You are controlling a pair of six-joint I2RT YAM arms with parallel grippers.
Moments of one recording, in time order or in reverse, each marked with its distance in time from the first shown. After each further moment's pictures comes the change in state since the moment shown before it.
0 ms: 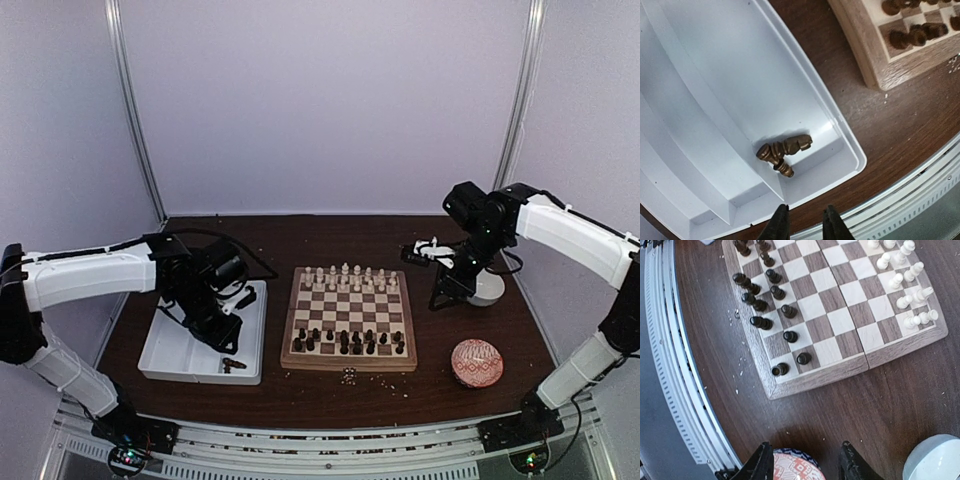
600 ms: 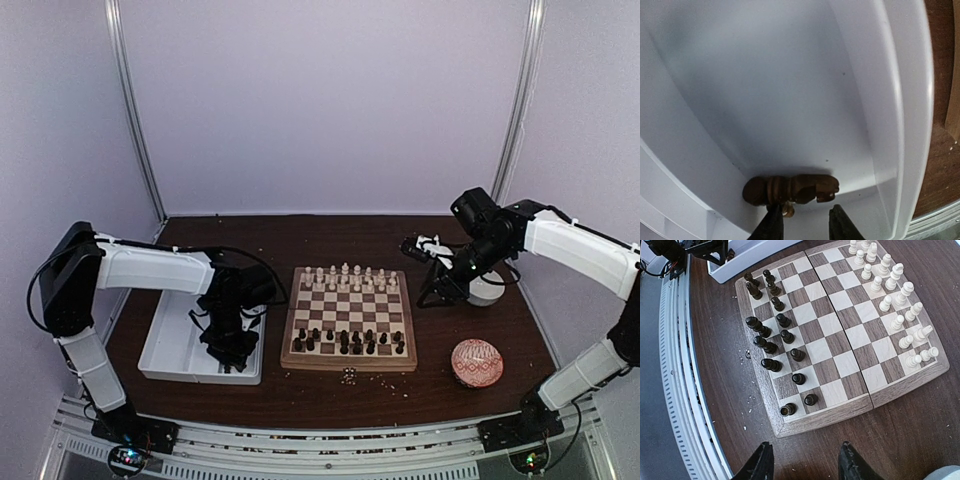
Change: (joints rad) left arm -0.006 0.329 0.051 -0.024 0.003 -0.177; right arm -0.042 -0.093 -0.173 0.265 -0.179 0.054
